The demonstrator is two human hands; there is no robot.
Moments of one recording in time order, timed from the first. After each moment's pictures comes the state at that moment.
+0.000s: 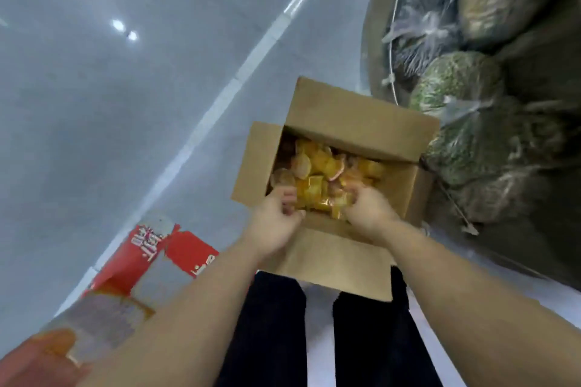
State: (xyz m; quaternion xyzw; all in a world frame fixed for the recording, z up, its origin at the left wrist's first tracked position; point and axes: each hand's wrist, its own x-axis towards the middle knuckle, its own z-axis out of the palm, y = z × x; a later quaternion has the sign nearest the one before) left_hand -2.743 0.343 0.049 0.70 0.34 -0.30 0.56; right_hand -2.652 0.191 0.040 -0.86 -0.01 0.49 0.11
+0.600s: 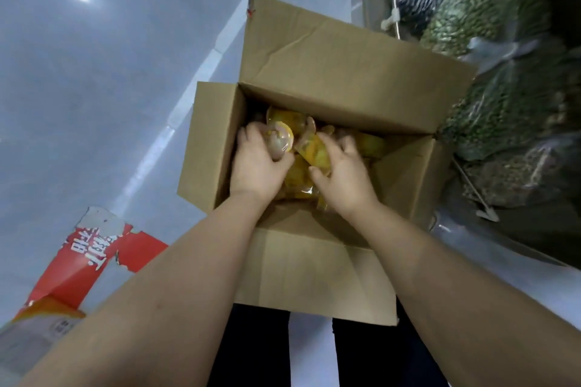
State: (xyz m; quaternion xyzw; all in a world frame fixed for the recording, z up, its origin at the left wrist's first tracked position) left_hand -2.688 0.316 -0.072 0.82 0.35 -0.14 0.44; right_hand -2.650 0.184 -0.060 -0.91 -0.06 0.36 0.20
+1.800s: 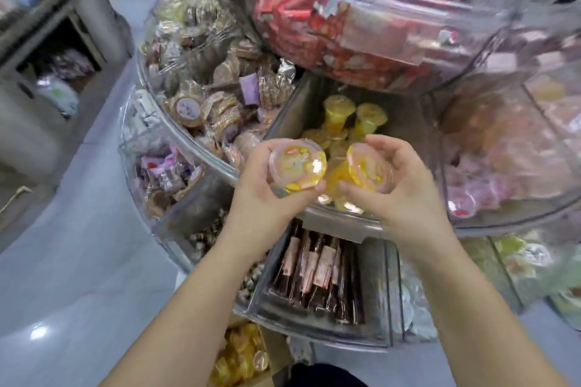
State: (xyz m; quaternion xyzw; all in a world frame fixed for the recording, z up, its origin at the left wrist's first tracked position) left_hand -2.507 0.094 0.641 0.72 -0.16 -0.01 0.67; right_hand -2.548 -0.073 0.658 -0.79 0.08 -0.13 0.60
